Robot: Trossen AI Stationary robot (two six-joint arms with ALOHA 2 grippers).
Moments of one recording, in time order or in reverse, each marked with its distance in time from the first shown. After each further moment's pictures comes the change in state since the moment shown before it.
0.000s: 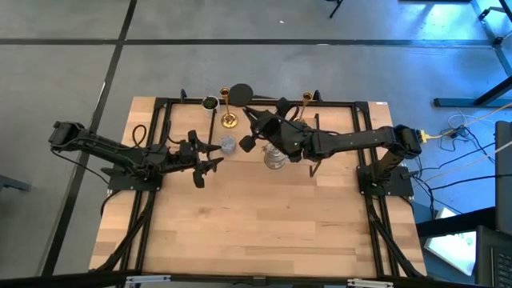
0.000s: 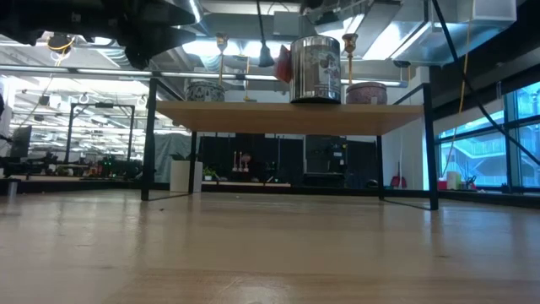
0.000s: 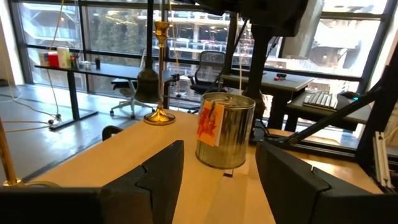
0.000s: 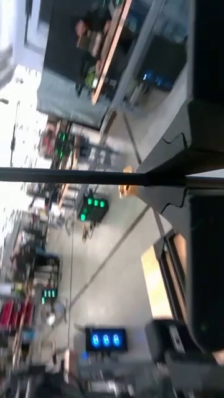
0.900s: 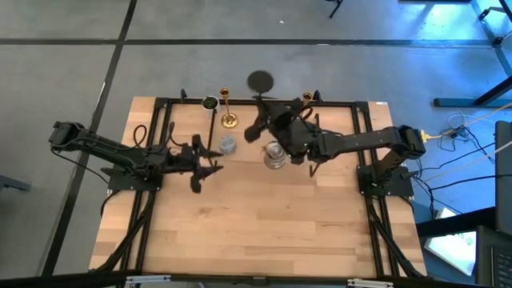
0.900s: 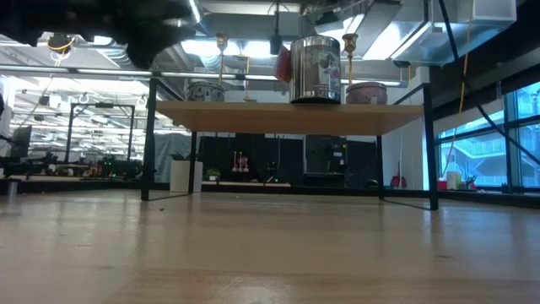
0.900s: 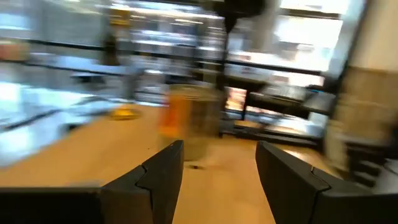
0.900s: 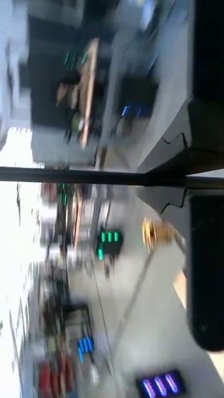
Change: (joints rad) left arm -0.001 0.000 0.001 -0.018 0.142 -0.031; right arm 0.029 -0.032 0.001 0.077 0.218 0.098
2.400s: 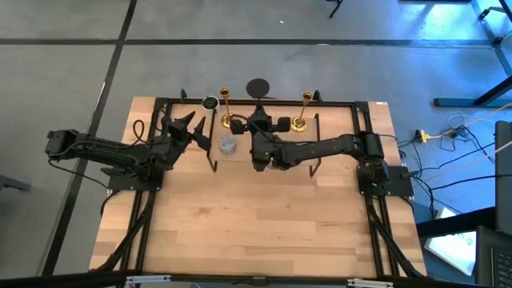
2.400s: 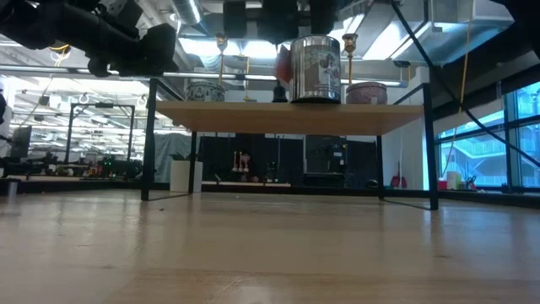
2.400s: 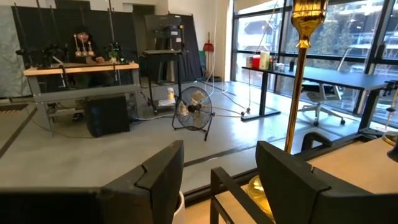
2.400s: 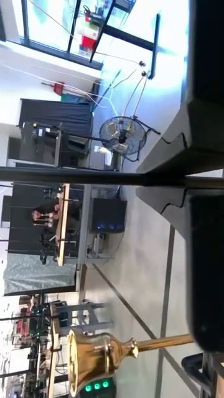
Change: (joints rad) left arm 0.193 0.003 0.000 -0.011 -0.792 0.105; right arm -0.027 0.381 0.205 0.207 0.568 -0.116
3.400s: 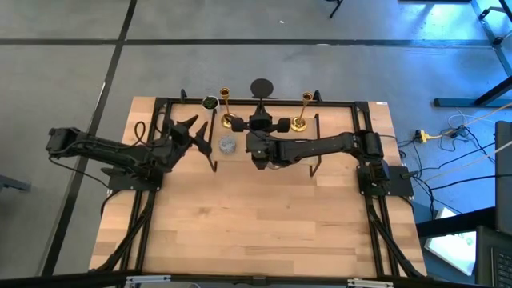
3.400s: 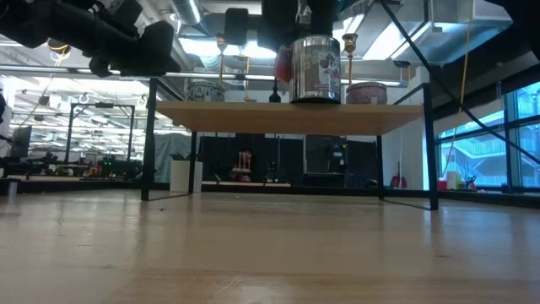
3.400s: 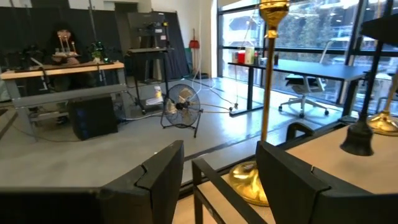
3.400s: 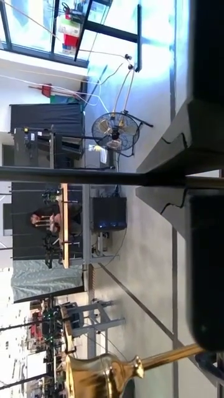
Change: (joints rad) left arm -0.056 0.000 0.000 -0.032 0.011 -0.003; right arm -0.023 0.001 0.000 -0.205 0.000 0.306
